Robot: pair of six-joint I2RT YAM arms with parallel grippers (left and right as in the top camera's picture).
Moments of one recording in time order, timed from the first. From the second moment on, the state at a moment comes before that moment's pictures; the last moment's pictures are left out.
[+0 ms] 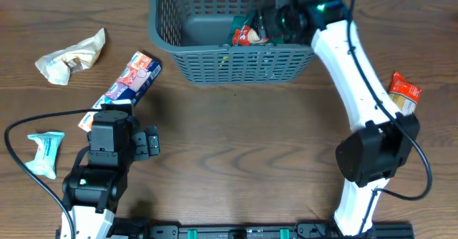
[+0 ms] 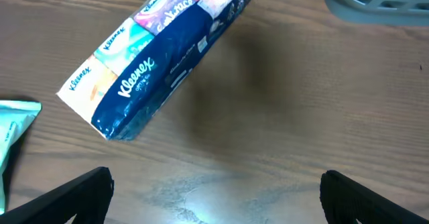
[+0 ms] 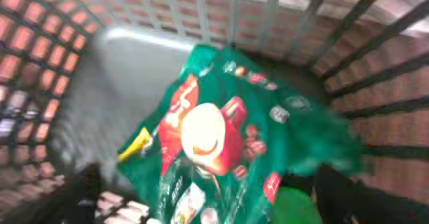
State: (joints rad) left arm -0.11 0.83 0.70 -0.78 -0.14 -0.15; right arm 0.30 2.04 2.12 -0.97 -0.07 0.07
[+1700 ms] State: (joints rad) left arm -0.11 0.83 0.70 -0.75 -0.14 -0.15; right arm -0.60 1.98 1.42 -0.99 0.04 0.04
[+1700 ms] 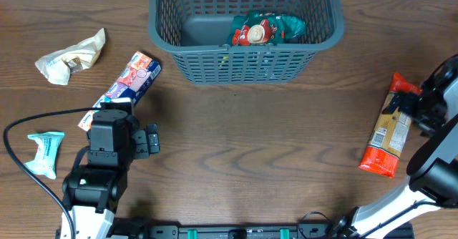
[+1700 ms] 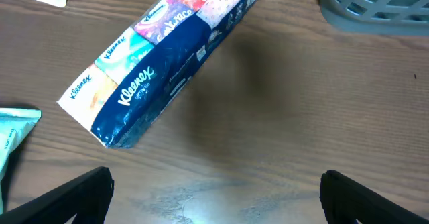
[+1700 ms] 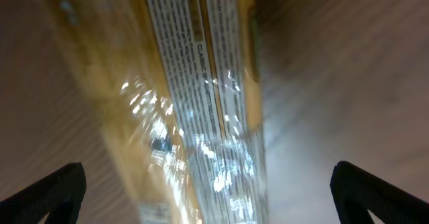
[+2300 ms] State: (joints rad) left arm -0.11 0.83 0.70 -0.75 -0.14 -0.15; right arm -0.61 1.91 1.20 -0.72 -0.04 0.03
